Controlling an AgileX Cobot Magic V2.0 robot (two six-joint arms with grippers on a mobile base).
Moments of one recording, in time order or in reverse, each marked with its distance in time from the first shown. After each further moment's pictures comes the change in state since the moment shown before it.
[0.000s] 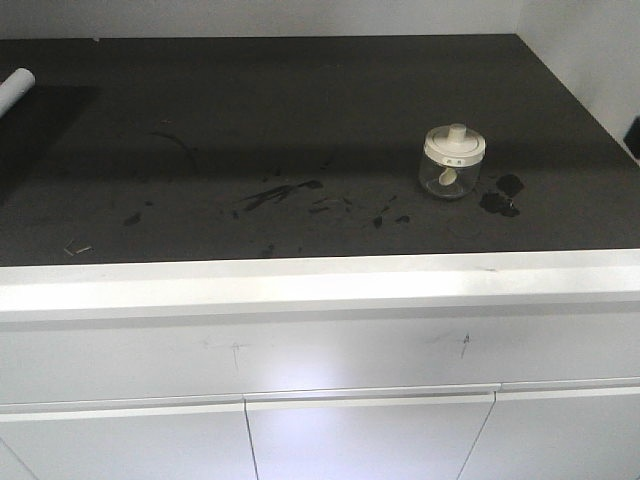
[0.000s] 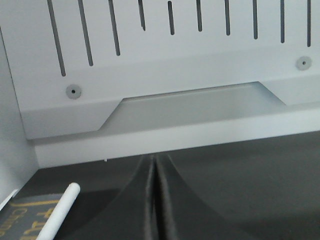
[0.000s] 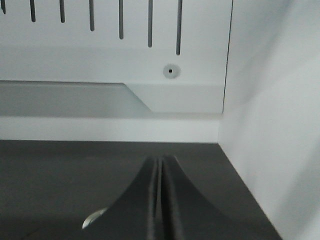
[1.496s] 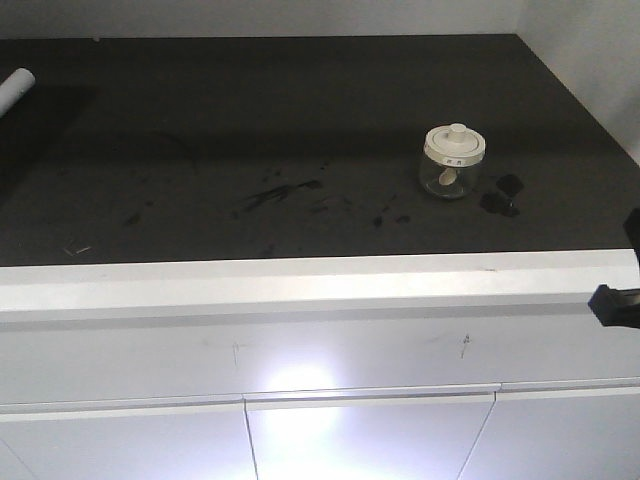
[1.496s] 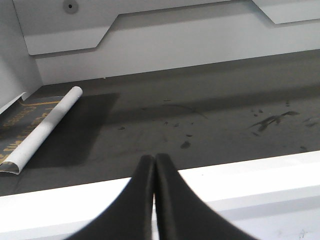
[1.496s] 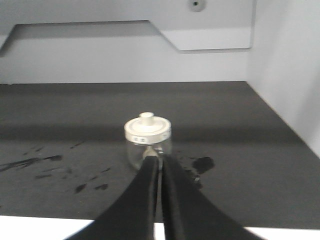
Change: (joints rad) left arm 0.000 -0.686 0.504 -0.007 0.367 0.000; right arm 0.094 -0.199 0.328 -0.038 0.021 0.066
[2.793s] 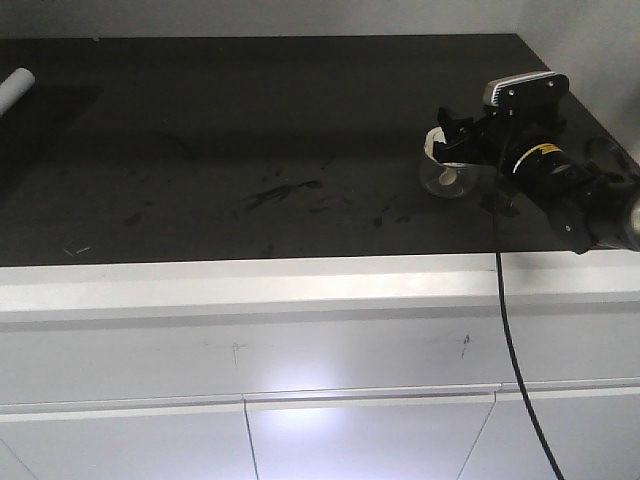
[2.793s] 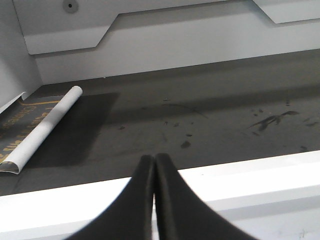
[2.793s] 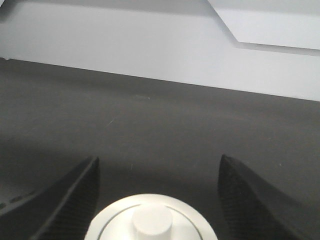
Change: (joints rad) left arm 0.000 0.000 0.001 0.000 0.000 0.000; right arm 0.009 1.217 -0.886 -0.092 -0.349 -0.077
